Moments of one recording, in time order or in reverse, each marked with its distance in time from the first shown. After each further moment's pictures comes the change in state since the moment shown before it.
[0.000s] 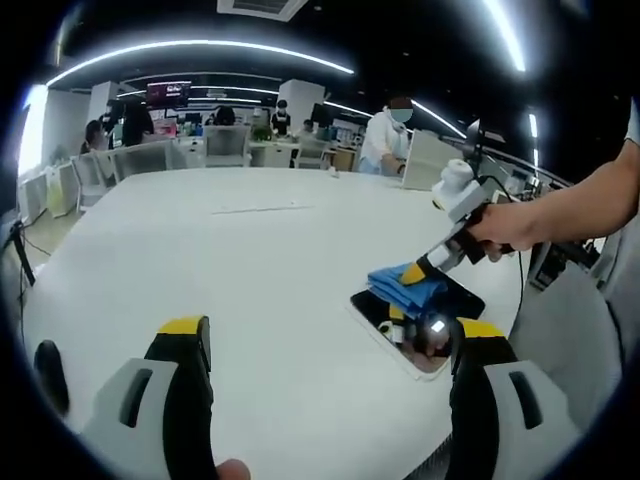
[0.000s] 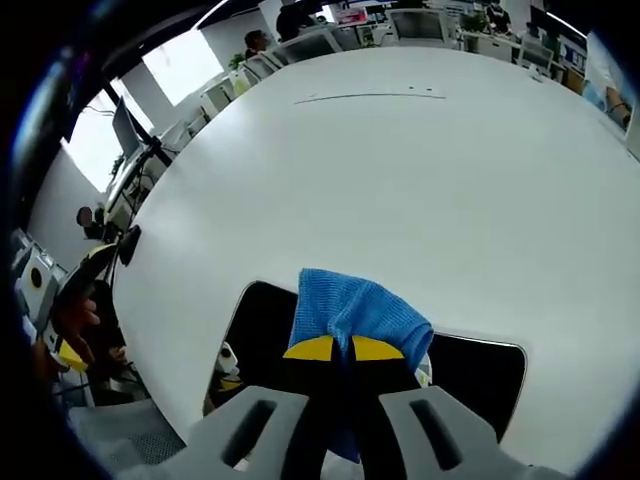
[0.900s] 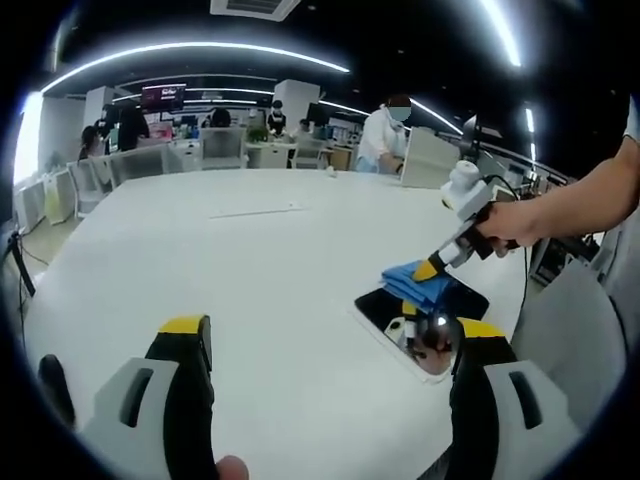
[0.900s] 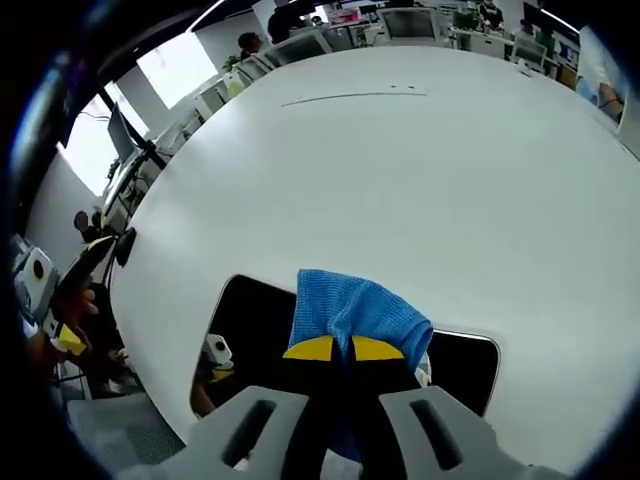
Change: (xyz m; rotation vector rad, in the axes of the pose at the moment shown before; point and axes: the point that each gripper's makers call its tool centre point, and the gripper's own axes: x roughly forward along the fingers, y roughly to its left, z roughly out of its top) left arm 0.006 -0.001 0.006 0.027 0.006 -0.018; right arm -0.009 -0.026 -0.006 0.016 0.003 -0.021
